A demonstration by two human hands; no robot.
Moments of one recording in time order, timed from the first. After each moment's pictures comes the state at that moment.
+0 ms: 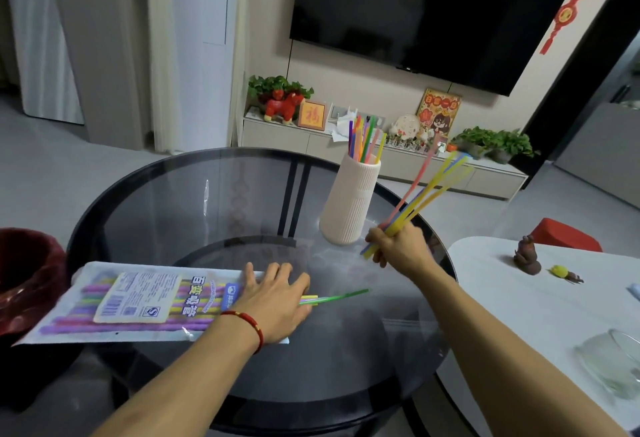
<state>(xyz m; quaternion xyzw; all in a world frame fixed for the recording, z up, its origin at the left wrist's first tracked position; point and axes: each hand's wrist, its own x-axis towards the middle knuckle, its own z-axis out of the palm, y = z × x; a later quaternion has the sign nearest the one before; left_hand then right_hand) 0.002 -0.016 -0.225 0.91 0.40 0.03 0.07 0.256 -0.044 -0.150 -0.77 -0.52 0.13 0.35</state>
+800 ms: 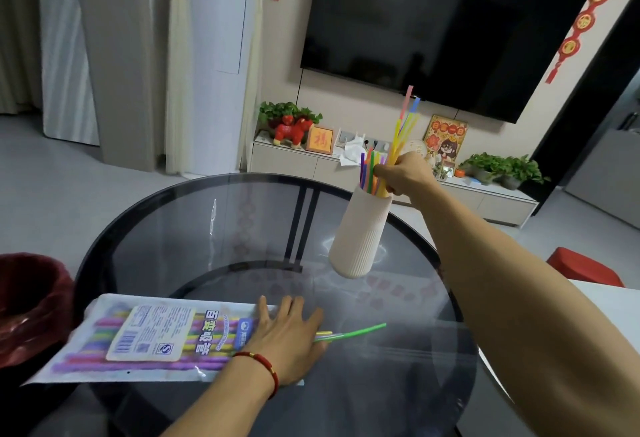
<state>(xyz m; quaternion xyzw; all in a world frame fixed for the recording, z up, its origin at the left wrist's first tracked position) 0.008 -0.015 -0.223 0.91 0.40 0.02 0.09 0.242 0.064 -0.006 -0.80 -0.47 0.08 0.35</state>
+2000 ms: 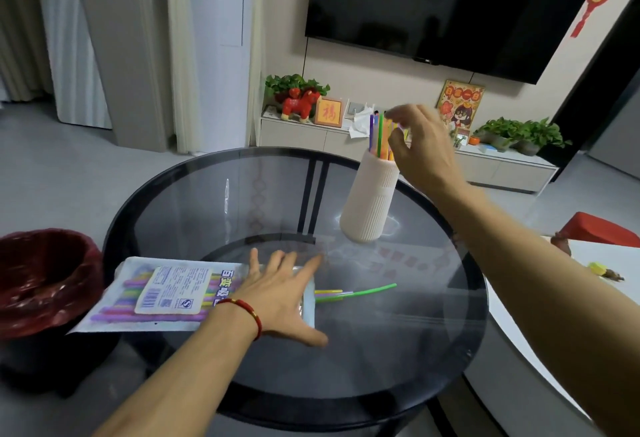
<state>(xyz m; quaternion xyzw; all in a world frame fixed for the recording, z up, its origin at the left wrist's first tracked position) -0.033 -0.007 -0.209 0.92 0.39 0.00 0.07 0.223 0.007 -0.033 -0.63 -0.66 -0.20 0.36</state>
